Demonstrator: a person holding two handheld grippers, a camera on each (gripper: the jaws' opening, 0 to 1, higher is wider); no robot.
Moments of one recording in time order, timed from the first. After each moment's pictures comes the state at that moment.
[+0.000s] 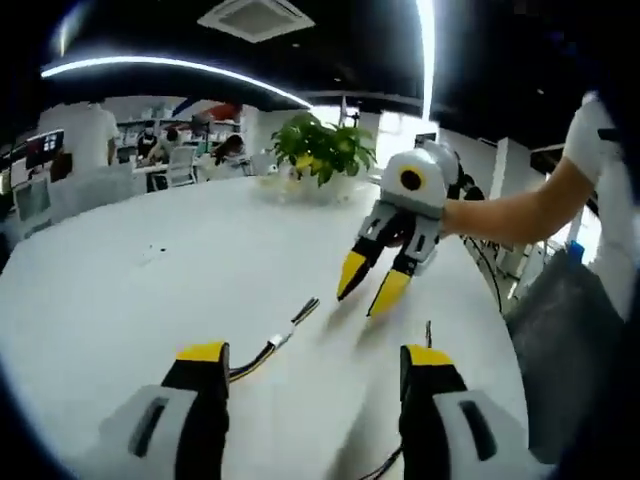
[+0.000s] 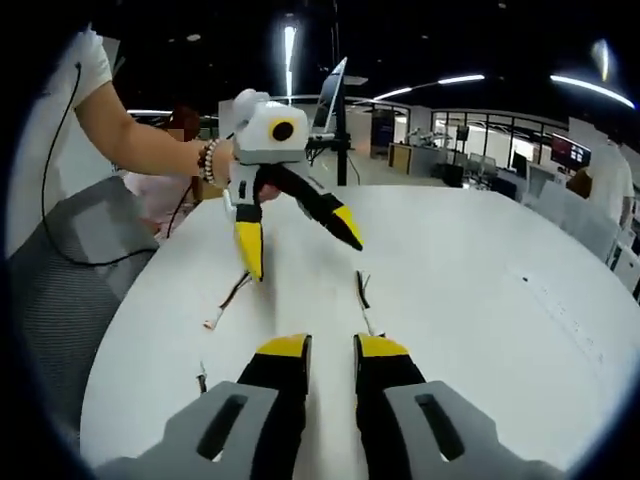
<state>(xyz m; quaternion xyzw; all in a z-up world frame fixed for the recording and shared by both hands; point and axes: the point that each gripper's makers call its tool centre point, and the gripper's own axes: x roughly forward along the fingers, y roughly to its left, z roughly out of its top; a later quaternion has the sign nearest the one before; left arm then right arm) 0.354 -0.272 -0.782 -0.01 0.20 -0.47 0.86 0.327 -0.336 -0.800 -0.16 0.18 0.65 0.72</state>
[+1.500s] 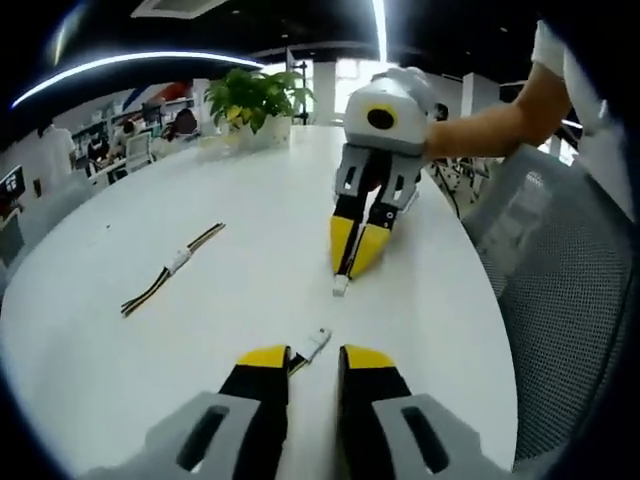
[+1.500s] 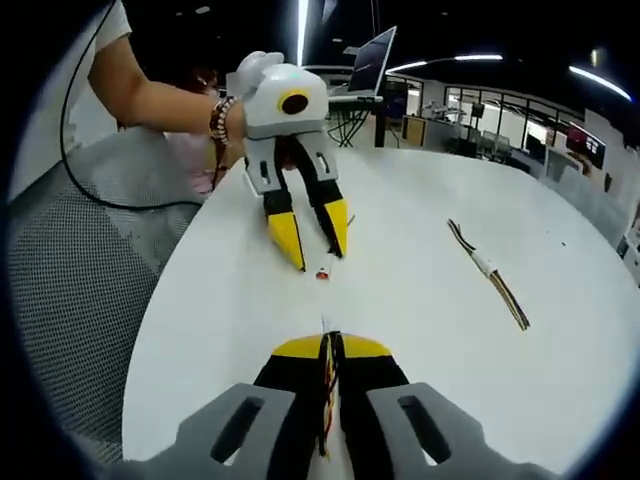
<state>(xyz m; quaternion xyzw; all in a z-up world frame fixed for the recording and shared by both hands) 0.241 -0.292 -0.844 0.19 0.25 -0.54 0.78 0.238 -0.342 -0.850 -0.21 0.23 0.64 0.70</state>
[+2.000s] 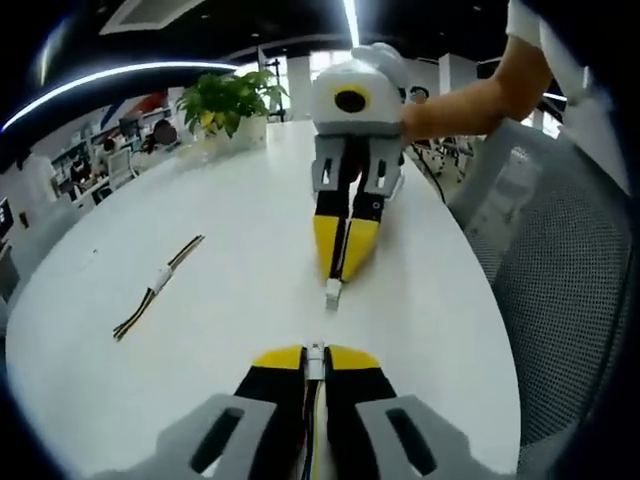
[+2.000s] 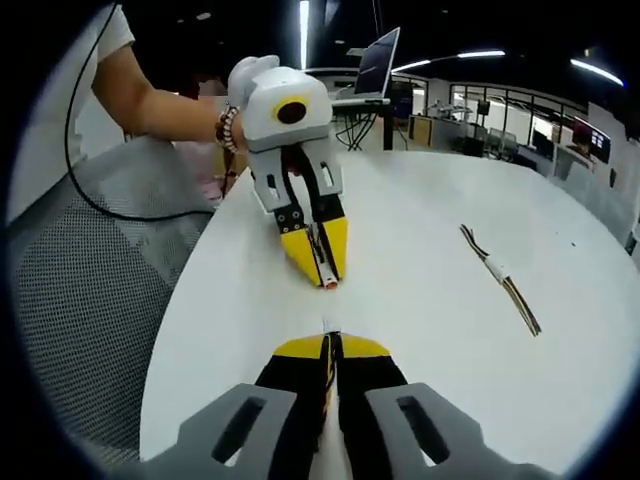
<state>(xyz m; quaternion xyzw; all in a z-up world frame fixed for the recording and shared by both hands) 0.238 -0.294 -0.845 0.23 0.24 -0.56 0.76 0.228 -0.333 -0.839 -0.19 0.24 0.66 0.69</state>
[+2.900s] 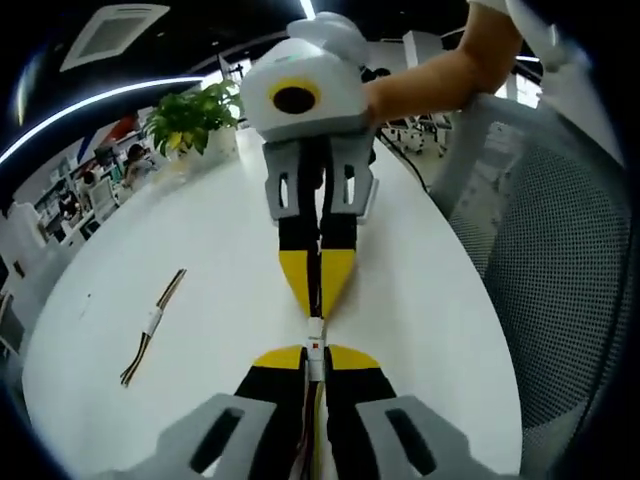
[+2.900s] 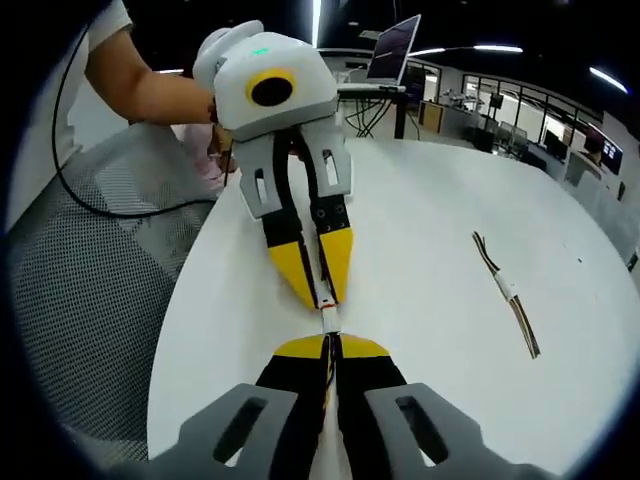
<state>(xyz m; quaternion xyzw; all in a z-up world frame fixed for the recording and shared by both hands) 0.230 -0.316 -0.836 0.28 0.21 -0.58 0.73 0.224 -0.323 -0.844 -0.24 0.27 0.66 0.66</state>
